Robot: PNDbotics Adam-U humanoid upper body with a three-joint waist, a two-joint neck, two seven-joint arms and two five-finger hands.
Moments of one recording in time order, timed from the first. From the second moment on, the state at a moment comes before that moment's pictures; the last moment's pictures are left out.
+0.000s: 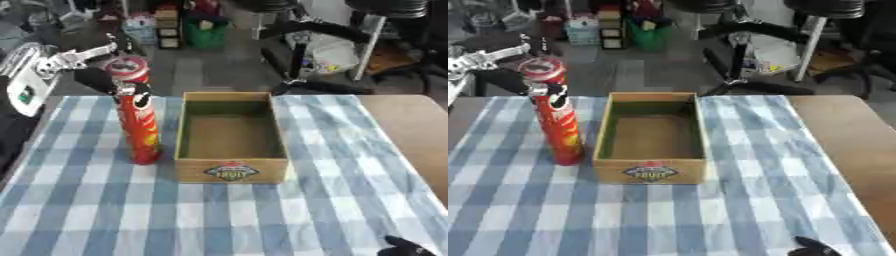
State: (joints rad) left arm -1.03 0.71 -0.16 -0.98 -0.70 -0.37 -0.45; right arm 0.08 -0.12 0.03 -1.75 -0.01 -0.10 0.34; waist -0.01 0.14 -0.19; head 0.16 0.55
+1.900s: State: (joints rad) left arm -1.03 0.71 -0.14 -0.96 -0.62 -0.34 -0.57; right arm 0.08 -0.12 0.02 -1.75 -0.01 -0.10 0.35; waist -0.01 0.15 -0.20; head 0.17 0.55
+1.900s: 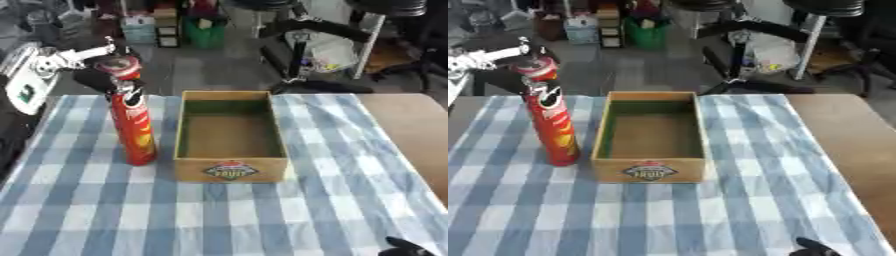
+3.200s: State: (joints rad) left arm -1.09 0.73 -0.16 -1.16 -0.46 -0.30 -0.55; right arm 0.08 -0.12 0.02 -1.74 -0.01 -0.10 0.35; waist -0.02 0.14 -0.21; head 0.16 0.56
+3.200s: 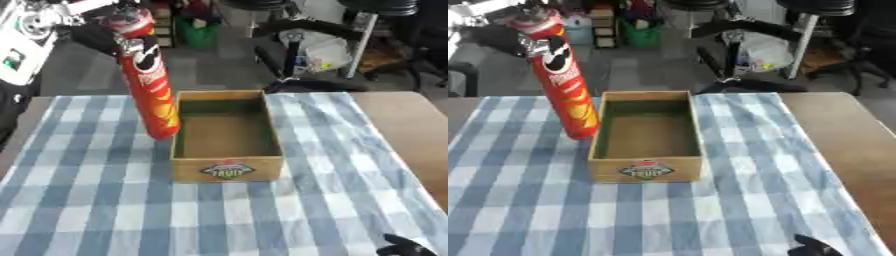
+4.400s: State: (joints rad) left arm -1.07 0.59 -0.31 -1.14 -0.56 -0.41 -0.56; right arm 0.07 -0.12 0.03 -1.74 -0.01 -0.10 0.37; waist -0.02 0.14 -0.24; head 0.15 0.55
